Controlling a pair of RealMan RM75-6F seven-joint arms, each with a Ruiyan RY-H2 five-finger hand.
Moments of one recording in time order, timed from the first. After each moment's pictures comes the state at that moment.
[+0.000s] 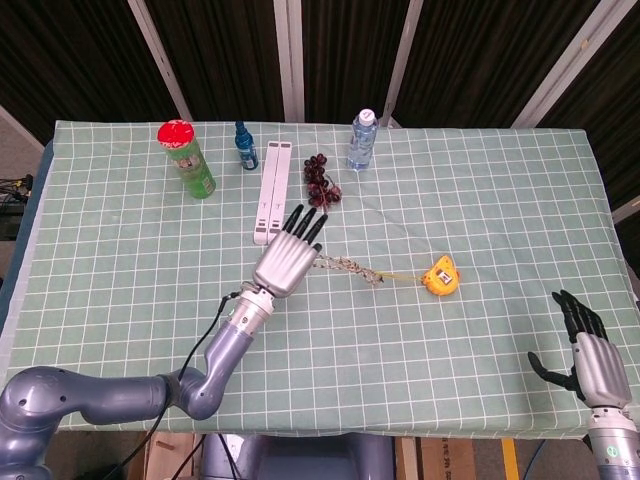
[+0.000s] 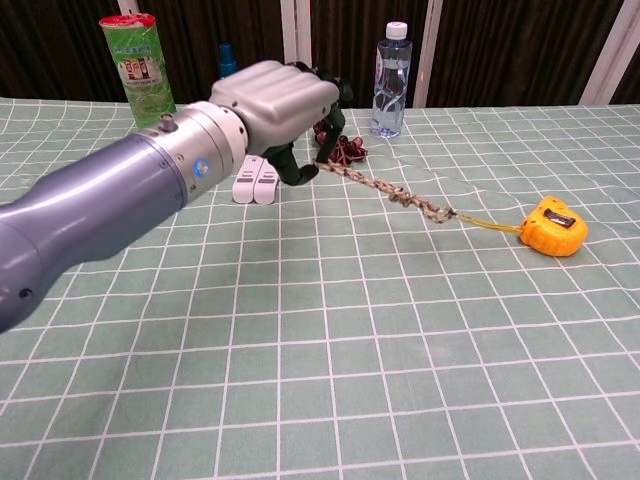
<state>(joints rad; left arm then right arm) -1.02 -1.78 -0.27 -1.42 1.02 1.13 0.85 0.07 -1.06 0.09 -1.80 -1.33 1.36 0.15</state>
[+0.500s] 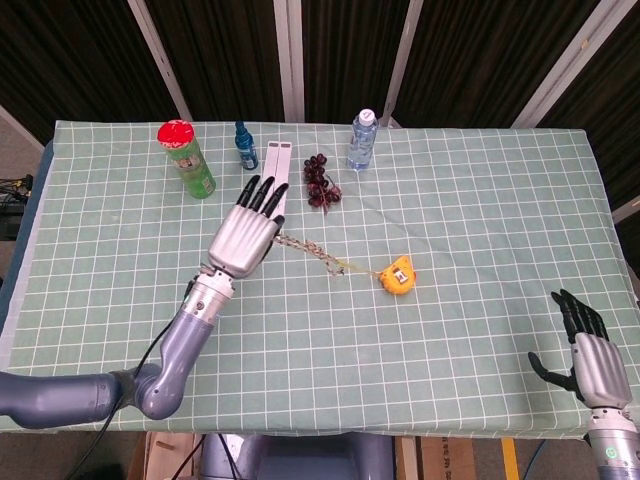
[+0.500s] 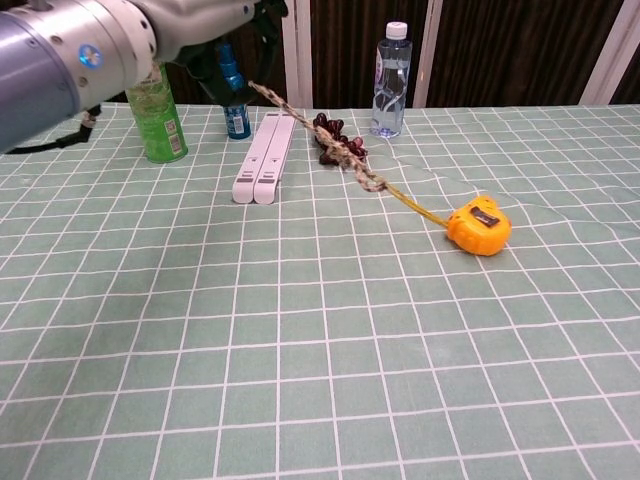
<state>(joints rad) -0.94 -1.51 -0.30 -1.70 0.98 1.20 0.89 0.06 -1.07 0.08 -1.79 -1.36 1.38 0.11</state>
